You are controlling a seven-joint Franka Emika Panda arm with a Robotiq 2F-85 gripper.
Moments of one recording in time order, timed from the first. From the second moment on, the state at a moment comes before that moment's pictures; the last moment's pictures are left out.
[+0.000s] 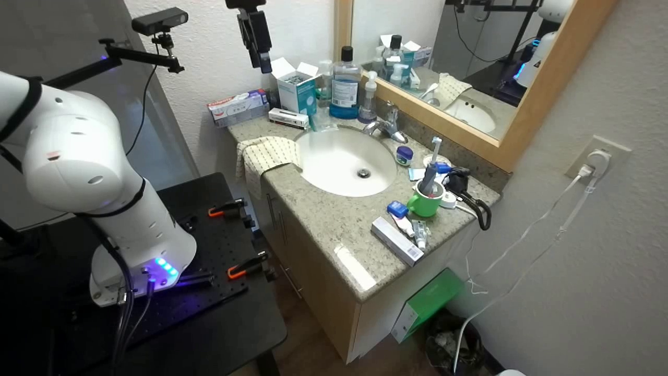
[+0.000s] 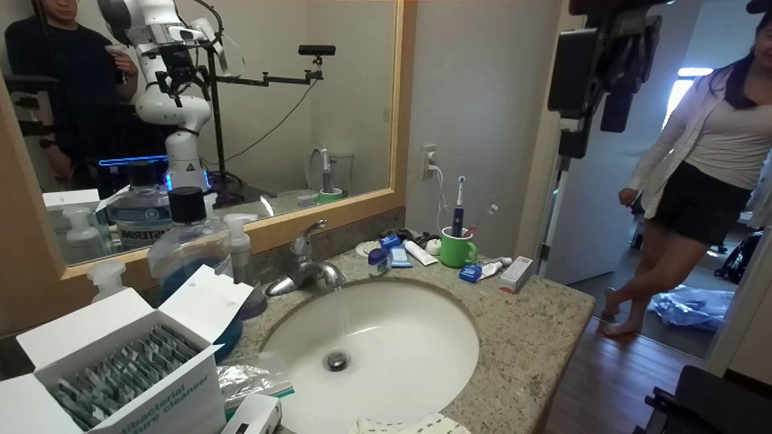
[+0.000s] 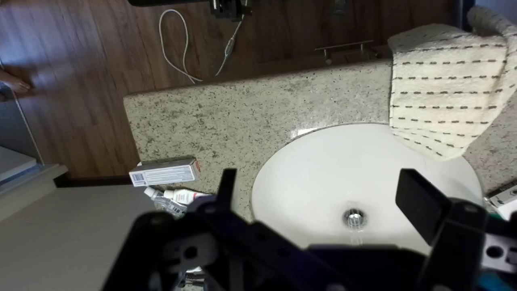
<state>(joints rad) 0.02 -0.66 0.27 -2.43 -0.07 1.76 0.30</state>
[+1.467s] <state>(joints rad) 0.05 -0.03 0.20 -2.06 0.06 1.95 0.64</state>
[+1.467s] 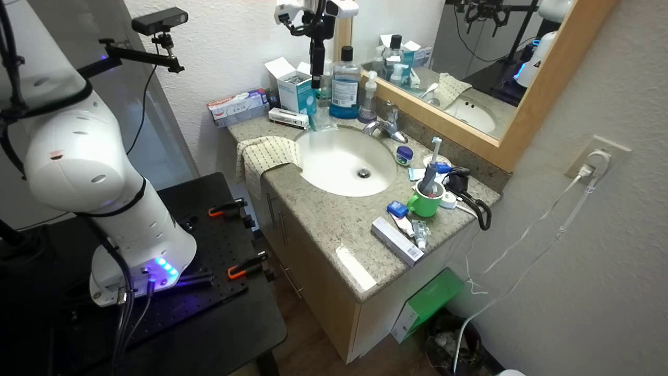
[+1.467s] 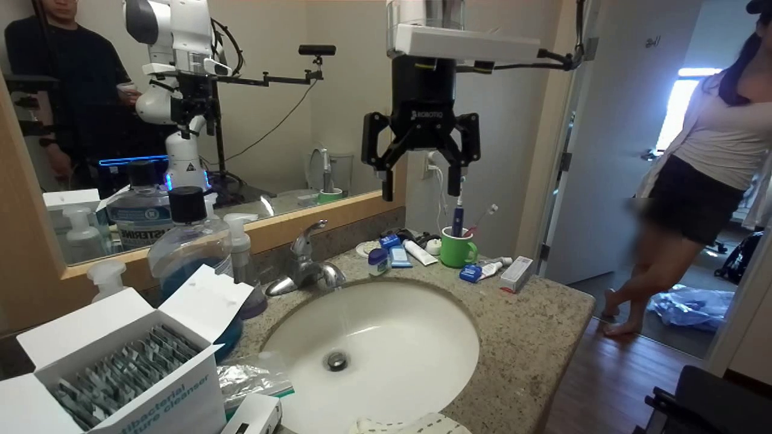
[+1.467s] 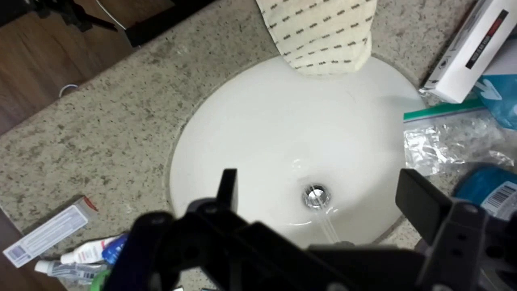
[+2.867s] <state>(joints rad) 0.11 0.14 0.14 -1.90 -0.03 1.90 0.42</state>
